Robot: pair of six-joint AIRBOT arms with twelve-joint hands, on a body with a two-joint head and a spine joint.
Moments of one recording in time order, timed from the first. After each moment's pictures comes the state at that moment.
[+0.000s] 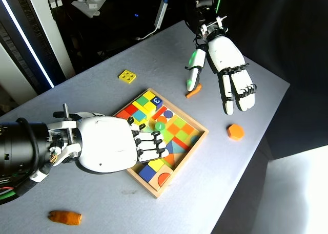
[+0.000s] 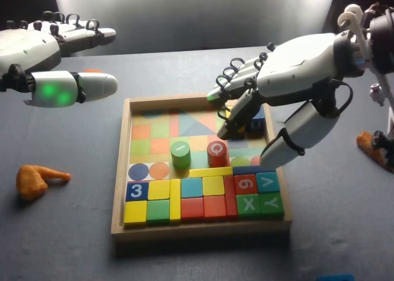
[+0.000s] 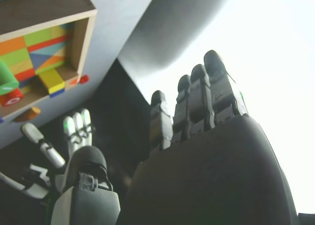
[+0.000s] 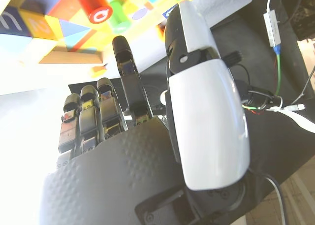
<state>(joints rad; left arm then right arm) 0.75 -0.96 1.33 -0.04 -0.55 0.70 -0.18 -1.26 1.45 -1.94 0.53 0.83</state>
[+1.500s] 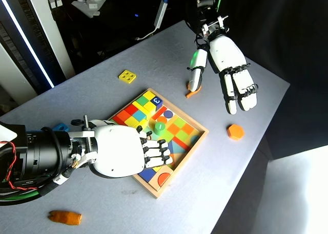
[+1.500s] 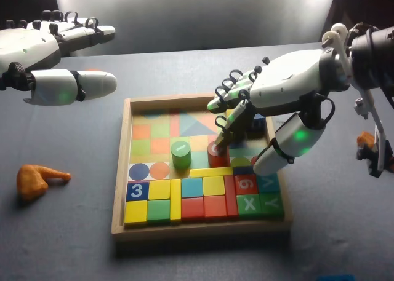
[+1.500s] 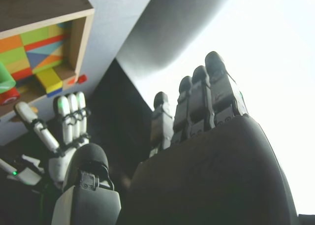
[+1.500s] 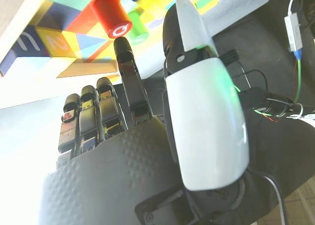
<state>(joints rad) 0.74 -0.96 1.34 -0.04 -0.53 0.69 -0.24 -1.33 1.51 -1.93 0.47 0.82</state>
